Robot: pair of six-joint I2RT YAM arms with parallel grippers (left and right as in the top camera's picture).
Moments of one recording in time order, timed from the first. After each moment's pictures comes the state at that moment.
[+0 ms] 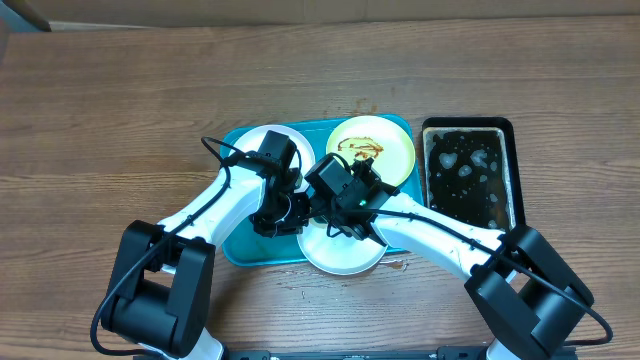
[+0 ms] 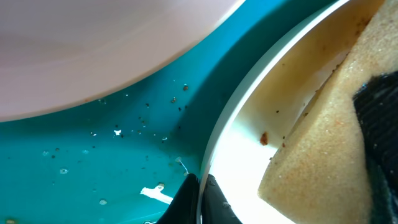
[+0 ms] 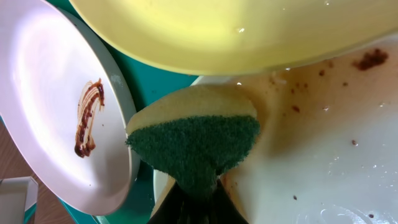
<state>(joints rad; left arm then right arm) -0.36 1.76 1.03 -0.83 0.30 -0.39 0.81 1.82 1.11 -0.38 0.04 1.49</state>
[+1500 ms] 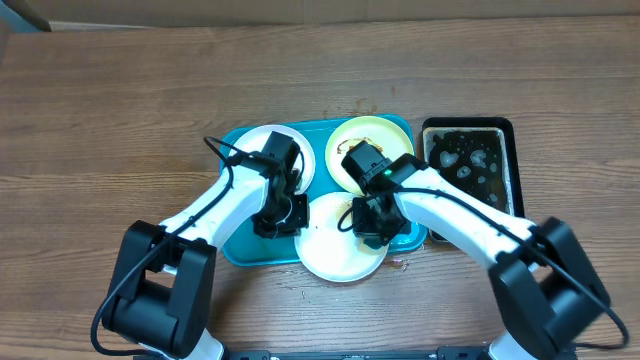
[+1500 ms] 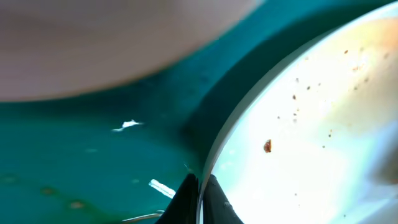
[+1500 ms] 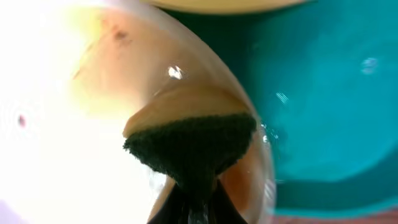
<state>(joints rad) -0.36 1.76 1.06 -0.88 0.24 -0.42 0.65 1.77 1.18 -0.92 -0.12 0.63</state>
